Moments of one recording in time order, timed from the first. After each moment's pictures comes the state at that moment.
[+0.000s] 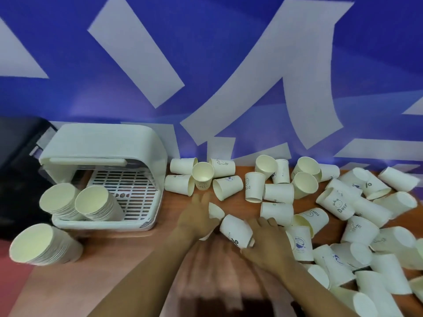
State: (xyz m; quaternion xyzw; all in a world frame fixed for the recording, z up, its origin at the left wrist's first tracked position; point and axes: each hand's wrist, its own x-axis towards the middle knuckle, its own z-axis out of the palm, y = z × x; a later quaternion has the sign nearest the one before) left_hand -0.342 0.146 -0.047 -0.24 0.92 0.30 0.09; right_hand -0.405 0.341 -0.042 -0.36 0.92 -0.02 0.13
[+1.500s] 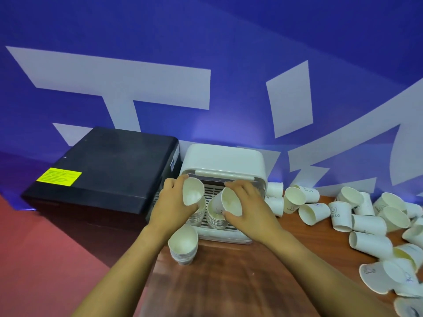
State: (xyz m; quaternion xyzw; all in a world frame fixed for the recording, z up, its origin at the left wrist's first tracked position) left_hand -0.097 -0.109 0.058 -0.34 0.88 0.31 -0.14; right_hand -0.238 0.051 0.050 -0.50 0.82 -0.27 0.06
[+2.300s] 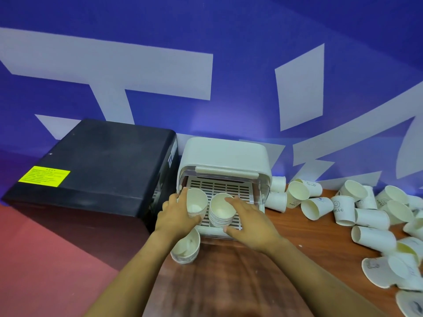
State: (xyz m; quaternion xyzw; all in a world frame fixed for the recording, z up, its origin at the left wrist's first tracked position) left_hand -0.108 -0.123 -0.001 -0.38 0.88 0.28 0.04; right_hand -0.240 0.046 0.002 -0.46 0.86 -0.14 0.19
